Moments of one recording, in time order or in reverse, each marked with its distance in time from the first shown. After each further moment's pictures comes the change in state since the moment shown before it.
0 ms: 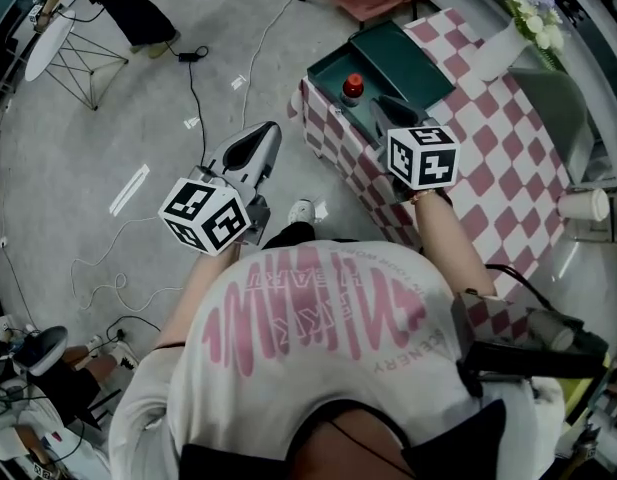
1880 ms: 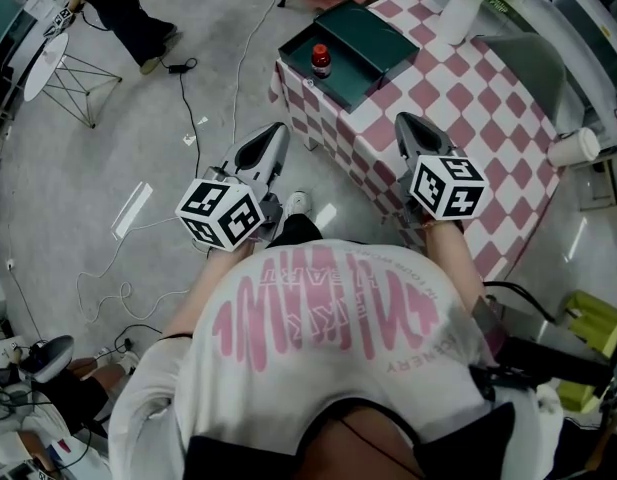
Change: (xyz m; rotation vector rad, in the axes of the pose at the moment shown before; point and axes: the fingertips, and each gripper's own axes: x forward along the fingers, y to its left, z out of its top) left arm -0.030 -0.092 -0.048 0.008 -0.014 -0.047; right arm -0.167 -0.004 -0.055 0.142 -0.173 -0.108
